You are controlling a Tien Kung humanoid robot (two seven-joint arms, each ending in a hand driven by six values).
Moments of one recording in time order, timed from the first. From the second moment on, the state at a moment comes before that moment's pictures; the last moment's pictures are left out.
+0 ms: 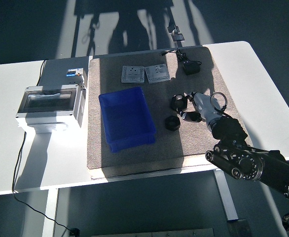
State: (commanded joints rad) left arm -0.04 0.07 -1.44 -0.18 1.55 -0.06 0.19; right arm 0.73 -0.03 0.48 0.66 -1.66 -0.45 -0.21
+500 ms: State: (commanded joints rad) left arm -0.03 0.07 -1.44 -0.18 1.55 -0.06 0.18; right arm 0.72 -0.06 0.55 0.75 -1.70 -0.52 -0.18
